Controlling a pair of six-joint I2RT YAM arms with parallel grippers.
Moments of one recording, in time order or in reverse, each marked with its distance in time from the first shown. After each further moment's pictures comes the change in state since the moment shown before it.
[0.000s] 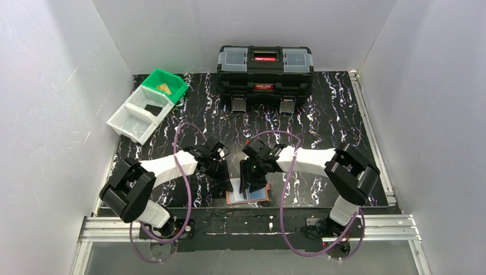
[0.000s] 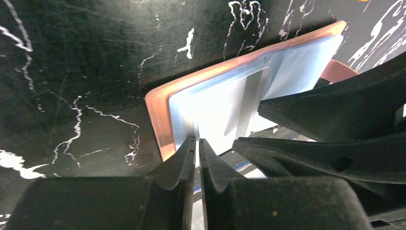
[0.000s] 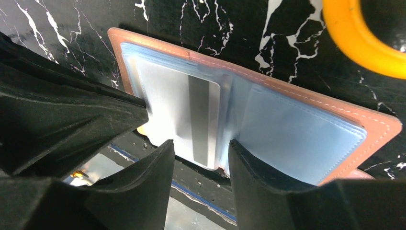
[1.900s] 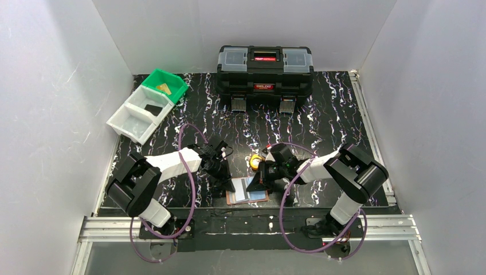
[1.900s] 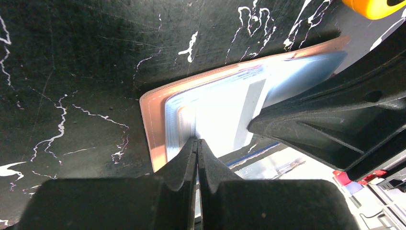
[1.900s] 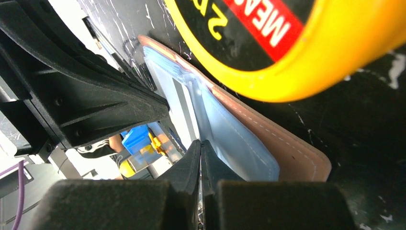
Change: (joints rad) left arm -0.021 0.069 0.047 -0.034 -0.003 -0.092; right arm -0.203 -0.031 -0.448 0.773 -0.360 0.261
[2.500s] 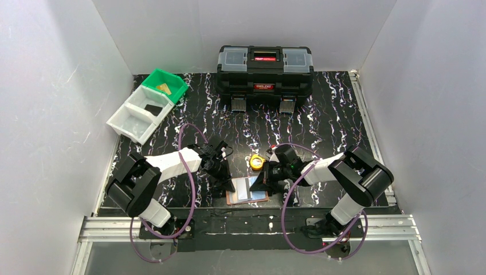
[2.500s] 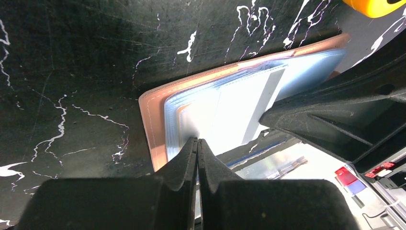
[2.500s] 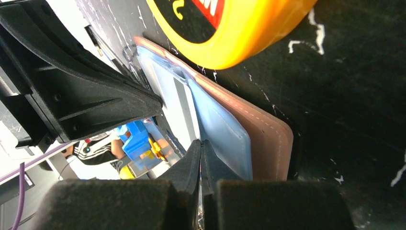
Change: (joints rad) left arm 0.003 -0.001 0.000 -0.005 -0.003 0.009; right arm -0.037 -0.045 -0.054 0.011 0.016 -0.007
